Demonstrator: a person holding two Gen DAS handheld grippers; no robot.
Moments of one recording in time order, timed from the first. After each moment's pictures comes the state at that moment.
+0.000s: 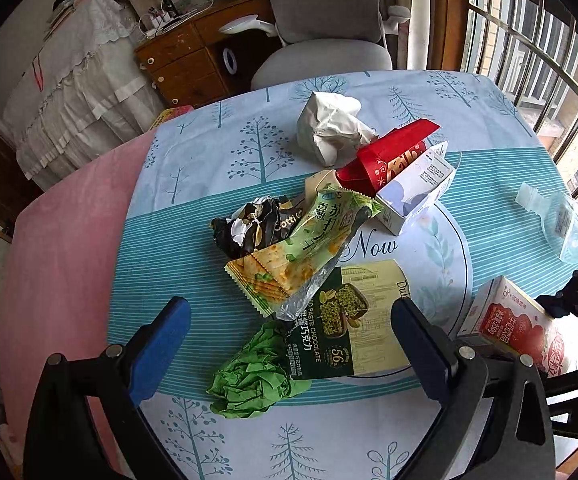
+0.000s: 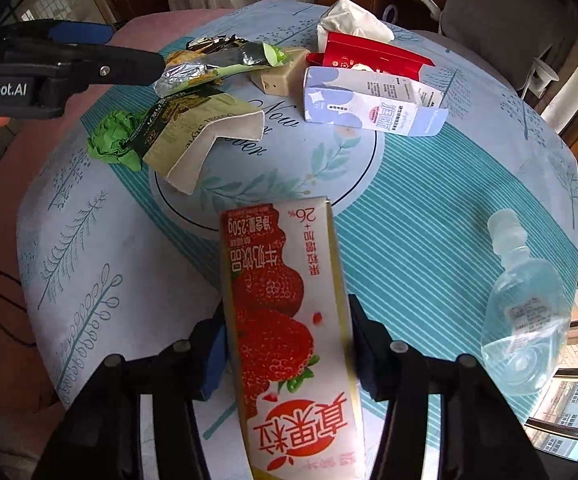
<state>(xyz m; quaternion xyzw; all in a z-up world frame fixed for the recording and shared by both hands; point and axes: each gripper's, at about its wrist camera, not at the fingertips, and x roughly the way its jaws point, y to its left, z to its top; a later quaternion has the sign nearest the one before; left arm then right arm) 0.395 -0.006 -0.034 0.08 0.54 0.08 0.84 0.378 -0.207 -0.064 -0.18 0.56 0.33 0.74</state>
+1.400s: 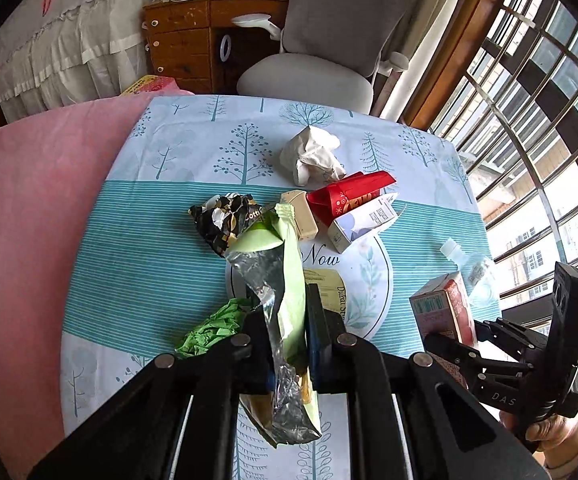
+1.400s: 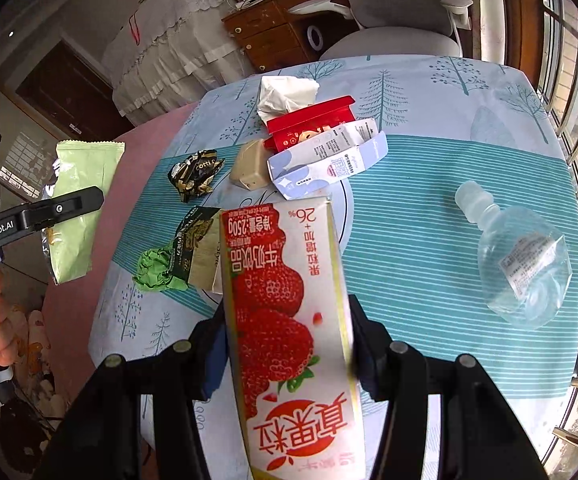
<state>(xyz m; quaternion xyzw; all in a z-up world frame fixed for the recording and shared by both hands) 0.354 0.034 0.035 -0.10 0.53 0.02 0.84 0.388 -0.234 -0.016 0.06 0.56 0.28 0.78</state>
